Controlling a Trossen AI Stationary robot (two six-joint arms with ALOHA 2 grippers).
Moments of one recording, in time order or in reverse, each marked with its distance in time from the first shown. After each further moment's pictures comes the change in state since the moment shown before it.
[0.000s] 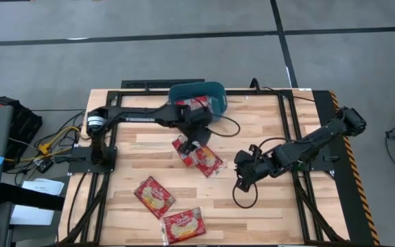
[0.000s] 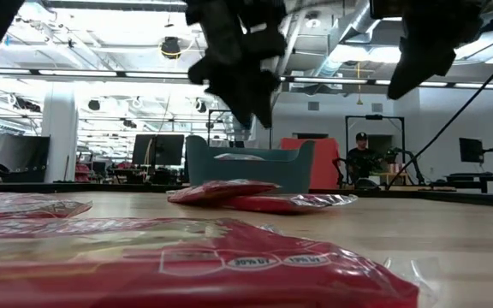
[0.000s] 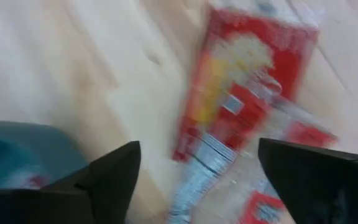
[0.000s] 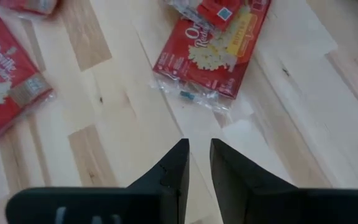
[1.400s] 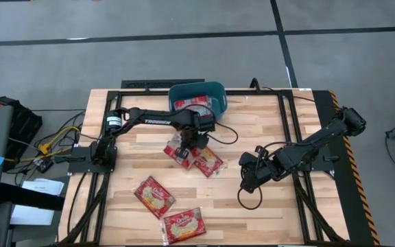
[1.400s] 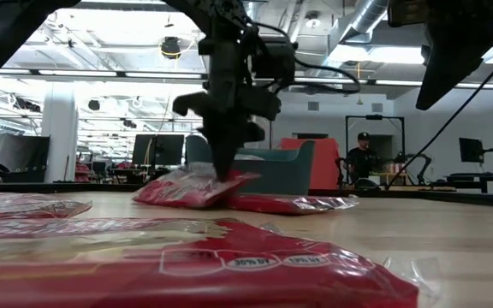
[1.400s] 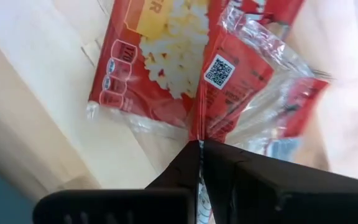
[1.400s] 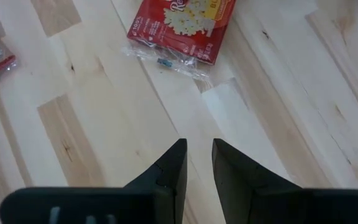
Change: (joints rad) left arm 0.015 0.195 0.088 -0.259 -0.003 -0.107; right arm 0.042 0.001 0.000 -0.138 0.007 0.093
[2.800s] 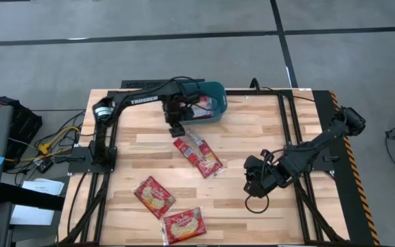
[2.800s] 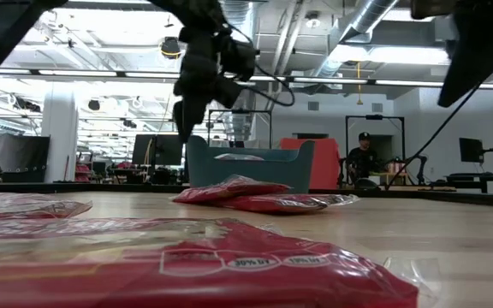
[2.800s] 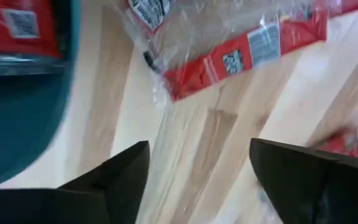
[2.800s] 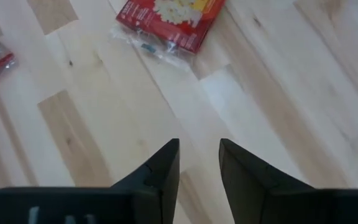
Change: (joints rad) left arm 0.232 -0.132 0.017 -0.296 0.154 -0.502; right arm 0.118 0.000 0.000 -0.071 0.075 0.178
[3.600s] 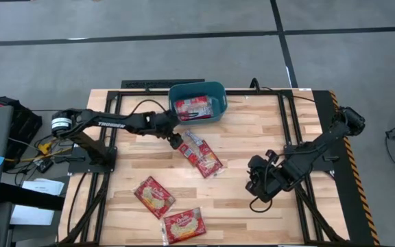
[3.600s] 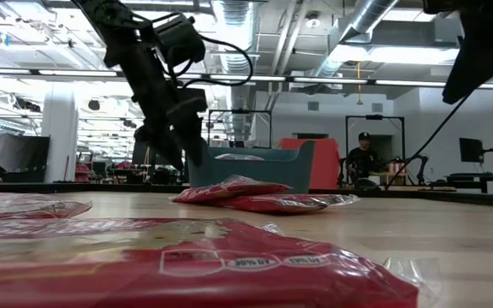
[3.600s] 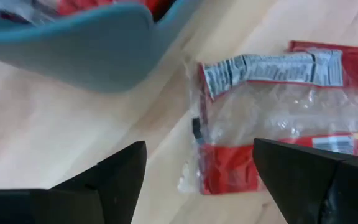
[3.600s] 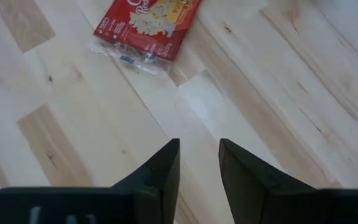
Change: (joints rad) left arm -0.138 -0.459 -0.882 1.096 -0.387 -0.482; right arm 0.045 0.000 0.000 -0.078 0.126 0.102
